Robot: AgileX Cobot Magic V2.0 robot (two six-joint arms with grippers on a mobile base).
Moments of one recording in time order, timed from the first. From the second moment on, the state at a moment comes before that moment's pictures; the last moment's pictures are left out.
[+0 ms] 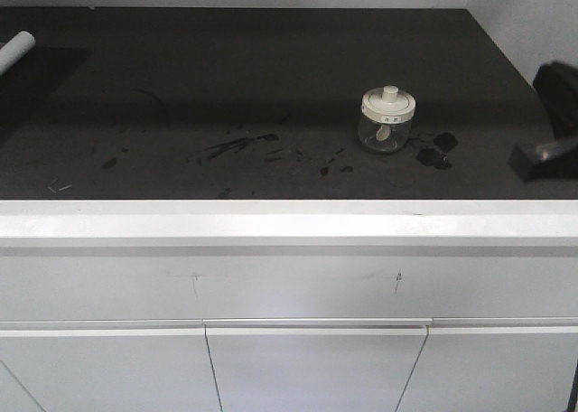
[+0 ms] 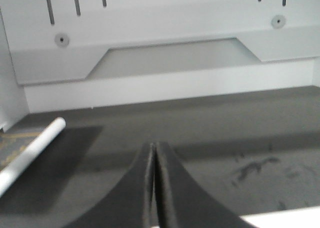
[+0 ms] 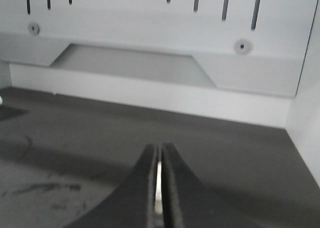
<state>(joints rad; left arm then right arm) -0.04 0.59 -0.33 0.09 -0.26 -0.01 0.05 0.94 -0.61 -0.61 -0.38 0.50</state>
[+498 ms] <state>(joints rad) -0.04 0.34 -0.20 0.09 0.00 -0.01 0.05 0.85 -0.47 -0.62 -0.37 0.50</state>
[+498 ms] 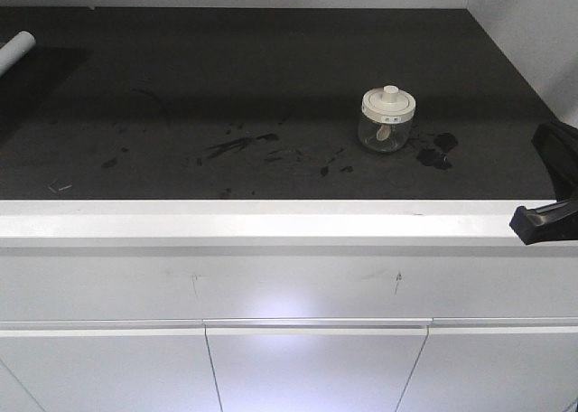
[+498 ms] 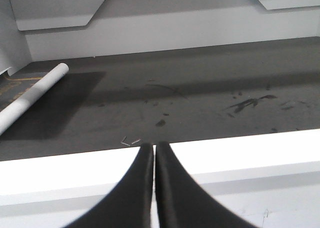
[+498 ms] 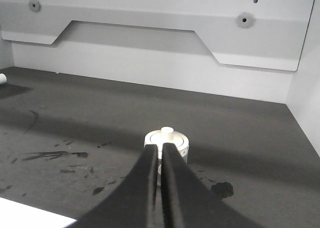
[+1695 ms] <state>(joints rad) -0.04 0.34 -0.19 0.09 0.02 -0.01 0.05 1.65 -0.92 -0.66 -0.63 0.47</state>
